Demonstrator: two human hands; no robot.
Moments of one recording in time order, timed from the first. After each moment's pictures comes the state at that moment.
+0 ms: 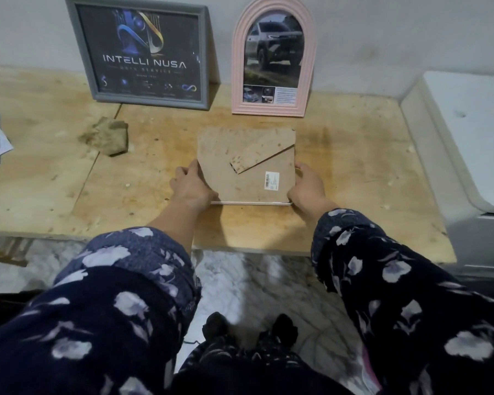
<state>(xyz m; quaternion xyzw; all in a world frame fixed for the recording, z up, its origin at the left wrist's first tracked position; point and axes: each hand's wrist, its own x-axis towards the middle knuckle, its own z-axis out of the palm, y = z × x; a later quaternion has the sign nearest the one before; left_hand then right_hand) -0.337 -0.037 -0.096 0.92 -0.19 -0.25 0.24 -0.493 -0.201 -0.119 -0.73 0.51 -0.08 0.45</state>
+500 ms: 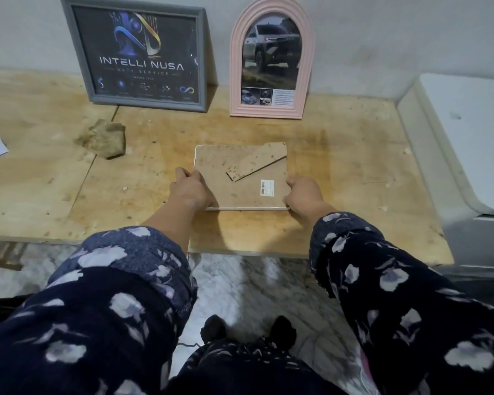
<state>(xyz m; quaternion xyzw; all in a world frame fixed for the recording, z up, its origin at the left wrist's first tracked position) -0.332 -0.039 -0.096 0.92 -0.21 -0.30 0.17 -0.492 -0.197 -0.111 -0.82 0.48 0.08 0.30</state>
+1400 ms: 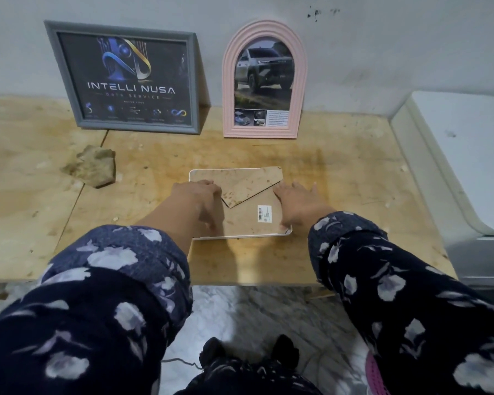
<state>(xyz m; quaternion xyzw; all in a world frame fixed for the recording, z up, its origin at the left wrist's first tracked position) -0.300 -0.085 -0.072 0.83 -0.44 -0.27 -0.19 -0.464 -0.219 -0.085 -0.90 0.32 0.28 0.10</state>
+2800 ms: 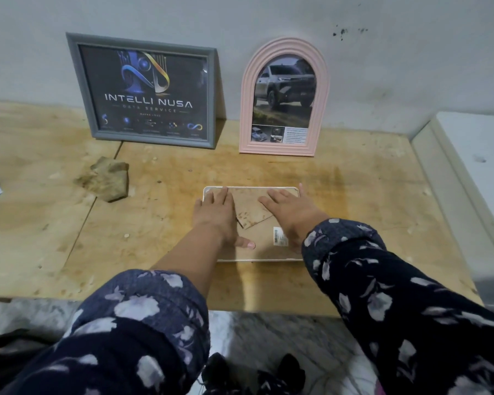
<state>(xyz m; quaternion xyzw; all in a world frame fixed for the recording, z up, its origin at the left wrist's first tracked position) -0.298 -0.093 -0.111 0.87 -0.43 -0.22 -0.10 -0.413 -0.214 -0.073 -0.92 0.19 0.34 -0.03</state>
